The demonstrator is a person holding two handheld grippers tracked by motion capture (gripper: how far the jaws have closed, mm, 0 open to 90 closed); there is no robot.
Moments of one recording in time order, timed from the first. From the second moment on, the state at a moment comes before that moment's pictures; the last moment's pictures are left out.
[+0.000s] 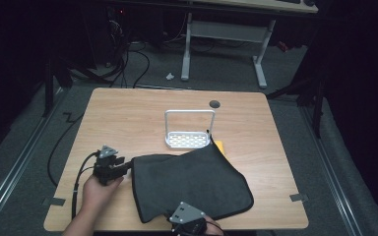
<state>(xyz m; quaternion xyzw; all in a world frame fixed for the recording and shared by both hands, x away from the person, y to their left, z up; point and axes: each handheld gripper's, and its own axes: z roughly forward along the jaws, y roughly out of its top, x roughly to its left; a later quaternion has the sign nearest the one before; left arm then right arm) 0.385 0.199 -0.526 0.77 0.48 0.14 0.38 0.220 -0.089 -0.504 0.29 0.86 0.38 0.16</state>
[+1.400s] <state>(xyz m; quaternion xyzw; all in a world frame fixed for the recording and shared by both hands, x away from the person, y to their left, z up) 0.299 0.151 -0.525 0.81 0.42 0.08 0.41 0.343 -0.255 -0.491 0.52 0.73 0.34 0.29</state>
